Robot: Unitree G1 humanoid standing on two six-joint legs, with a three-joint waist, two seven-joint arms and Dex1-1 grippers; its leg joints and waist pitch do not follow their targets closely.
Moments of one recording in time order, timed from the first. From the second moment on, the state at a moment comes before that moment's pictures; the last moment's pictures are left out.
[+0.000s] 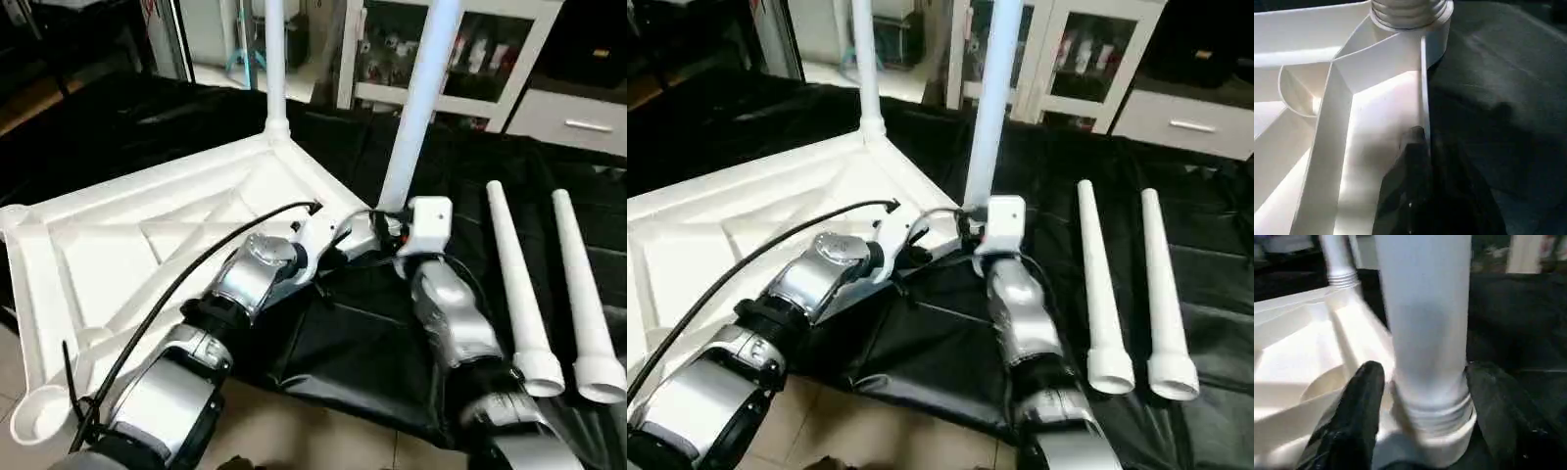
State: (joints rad) left arm -0.82 0.09 -0.30 0.81 0.10 0.30 -0.65; right arm -0.50 -0.03 -0.05 0.61 0.15 -0.01 0.17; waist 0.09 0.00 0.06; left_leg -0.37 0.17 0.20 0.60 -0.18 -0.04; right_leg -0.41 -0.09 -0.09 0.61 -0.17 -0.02
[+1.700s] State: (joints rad) left arm -0.62 0.37 -0.43 0.40 0.03 0.33 -1.26; right arm -0.32 -0.61 0.12 0.18 0.37 0.32 1.23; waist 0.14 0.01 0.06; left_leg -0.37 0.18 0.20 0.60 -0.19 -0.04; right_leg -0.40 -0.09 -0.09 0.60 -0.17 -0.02
